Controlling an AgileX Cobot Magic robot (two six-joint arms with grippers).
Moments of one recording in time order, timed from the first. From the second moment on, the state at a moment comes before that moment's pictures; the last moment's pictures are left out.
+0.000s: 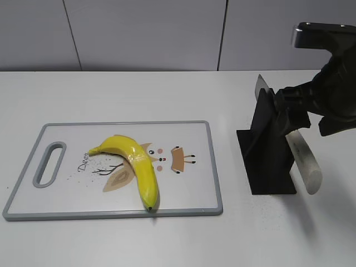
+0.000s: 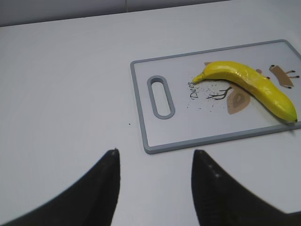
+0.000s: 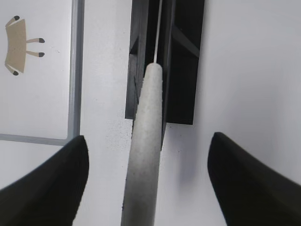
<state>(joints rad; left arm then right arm) 0.01 0.00 -0.50 -0.25 1.11 0.30 0.37 1.46 -0.99 0.03 0.81 0.34</state>
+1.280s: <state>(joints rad) 0.01 0.00 -0.50 -0.23 1.11 0.30 0.37 0.71 -0.59 0.09 0.98 -0.12</state>
